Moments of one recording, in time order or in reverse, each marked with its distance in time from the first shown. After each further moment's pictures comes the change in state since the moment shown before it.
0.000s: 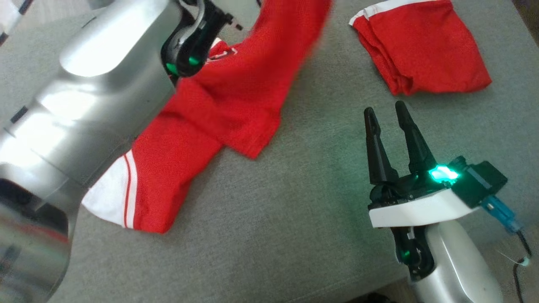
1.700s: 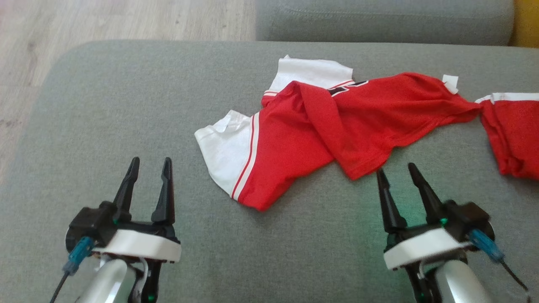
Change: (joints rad) left arm 1.191 0.055 0.667 -0.307 0.579 0.106 -0.119; right arm 0.155 0.001 -0.128 0.142 -0.202 0.000 0.019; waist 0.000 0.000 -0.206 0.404
